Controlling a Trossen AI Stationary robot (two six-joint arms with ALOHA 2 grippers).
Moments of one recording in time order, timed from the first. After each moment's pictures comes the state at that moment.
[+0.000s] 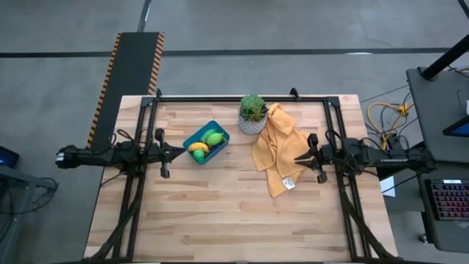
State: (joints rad) left arm -0.07 0.07 0.01 0.05 -0.26 0.11; right arm -0.05 0.16 0.01 0.14 -0.17 0.01
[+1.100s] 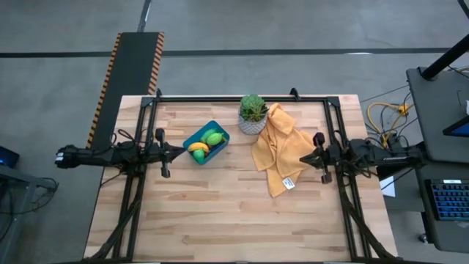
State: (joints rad) left arm -0.06 0.08 0.00 0.05 -0.27 0.09; right arm 0.08 0.00 0.06 -0.04 -0.01 -0.04
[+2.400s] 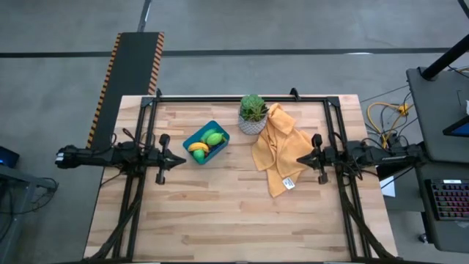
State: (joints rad) left arm -0.07 0.07 0.00 0.03 -0.03 0.07; right arm 0.09 0.03 0.03 -0.04 0.04 -0.02
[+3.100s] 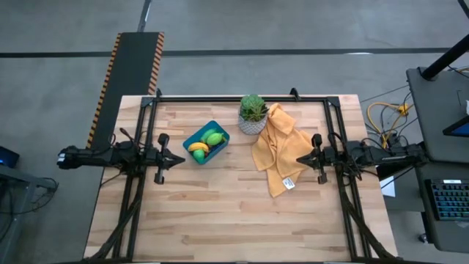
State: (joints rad) left arm -0.07 0.04 0.00 0.03 -0.03 0.06; right arm 0.09 0.04 0.03 -0.03 0.05 -0.04
